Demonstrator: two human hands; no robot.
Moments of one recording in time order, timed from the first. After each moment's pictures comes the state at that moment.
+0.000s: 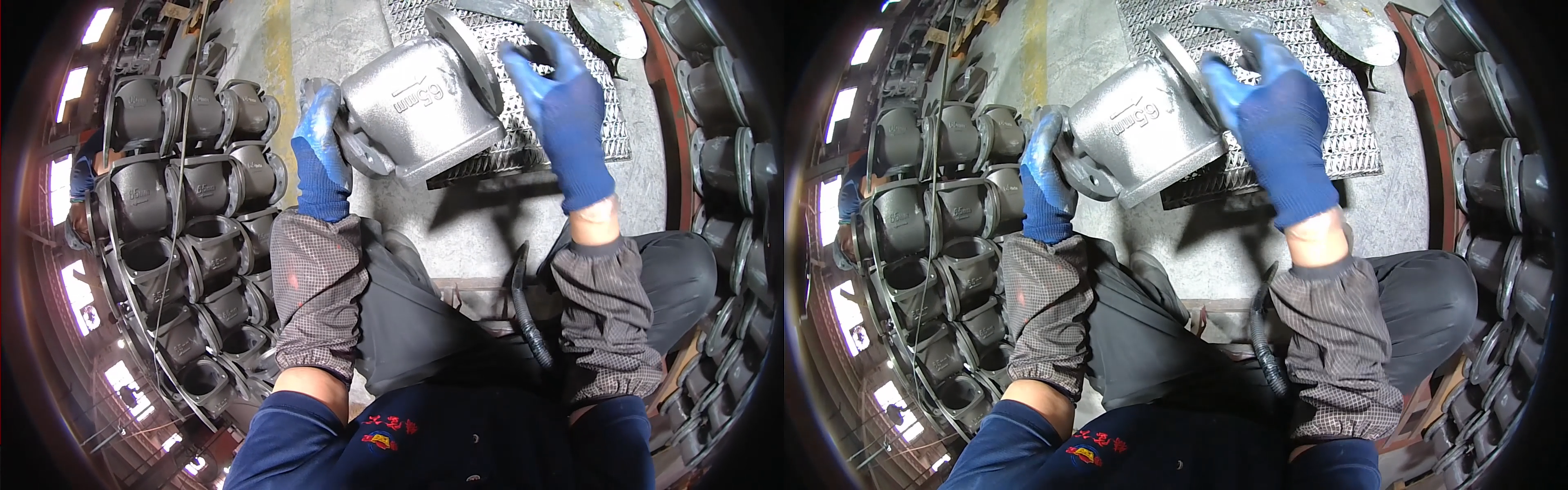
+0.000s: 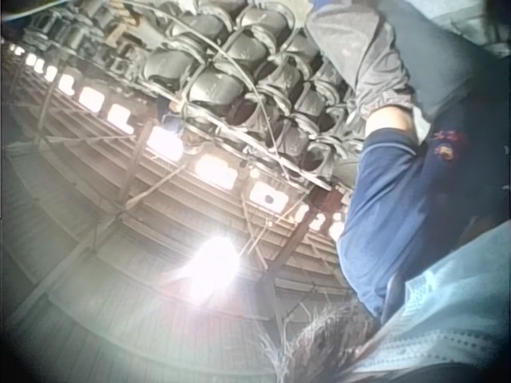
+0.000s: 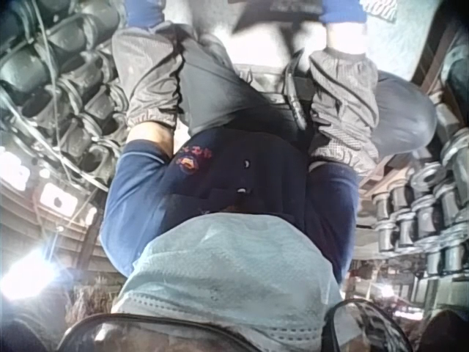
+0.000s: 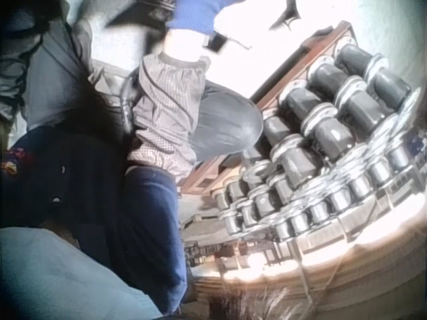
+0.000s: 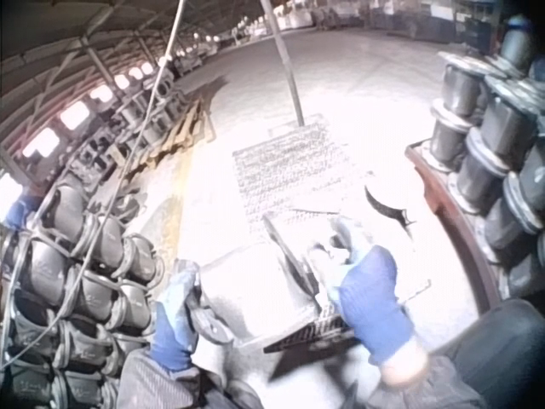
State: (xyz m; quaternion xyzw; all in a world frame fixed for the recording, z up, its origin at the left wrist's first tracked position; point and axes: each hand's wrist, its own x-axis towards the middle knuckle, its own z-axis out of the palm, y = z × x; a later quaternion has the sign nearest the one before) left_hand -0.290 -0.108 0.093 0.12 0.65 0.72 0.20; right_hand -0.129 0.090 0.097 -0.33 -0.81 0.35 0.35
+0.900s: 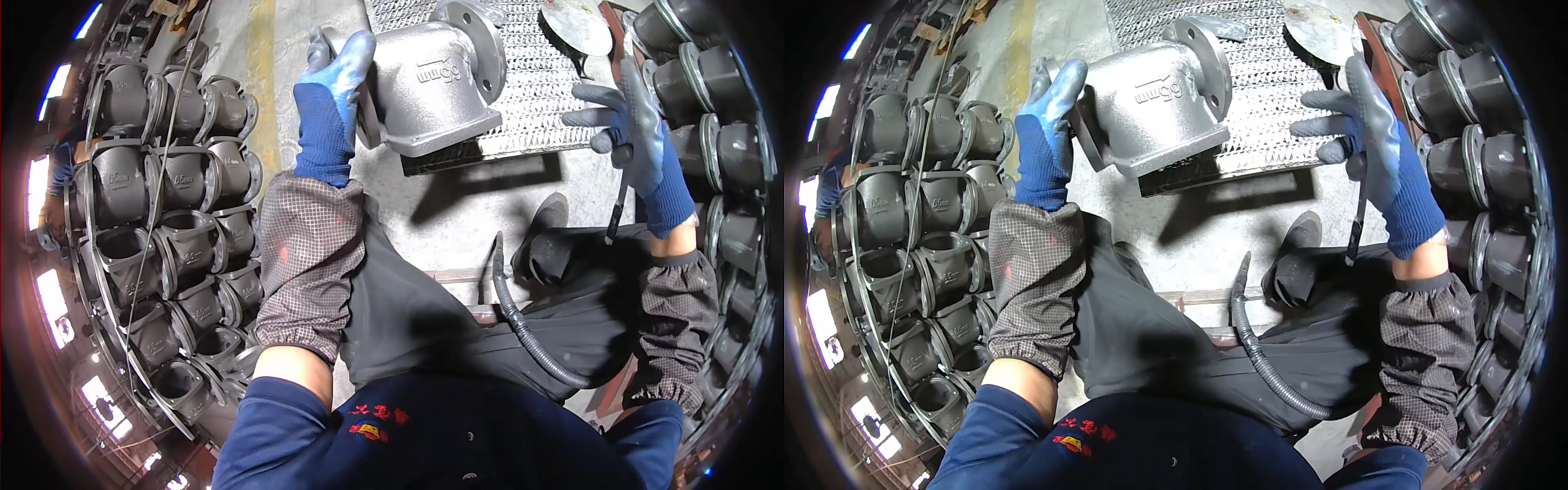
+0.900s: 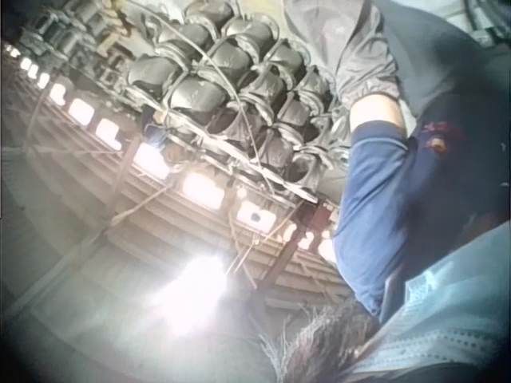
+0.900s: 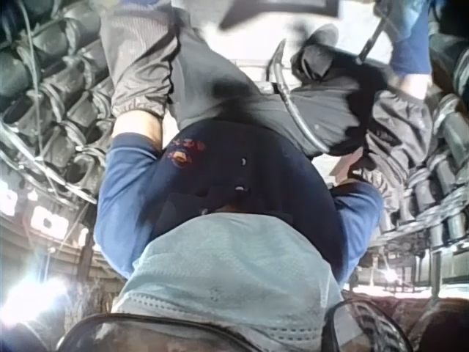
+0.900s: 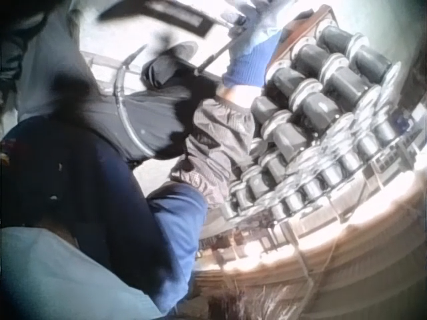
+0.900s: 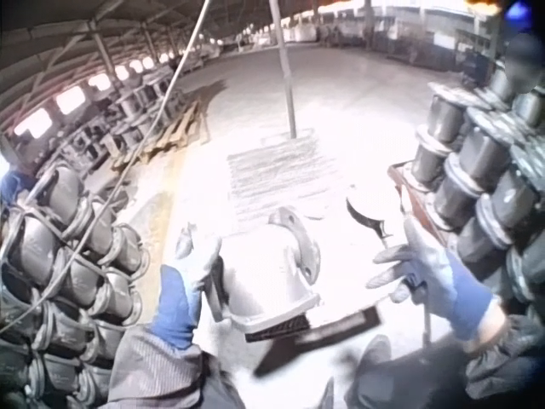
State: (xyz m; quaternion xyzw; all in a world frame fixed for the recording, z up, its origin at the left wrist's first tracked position) left_hand -0.270 -0.077 0.123 0.13 0.69 0.66 0.25; right_hand -0.017 0.123 0.158 -0.31 -0.67 0.65 0.18
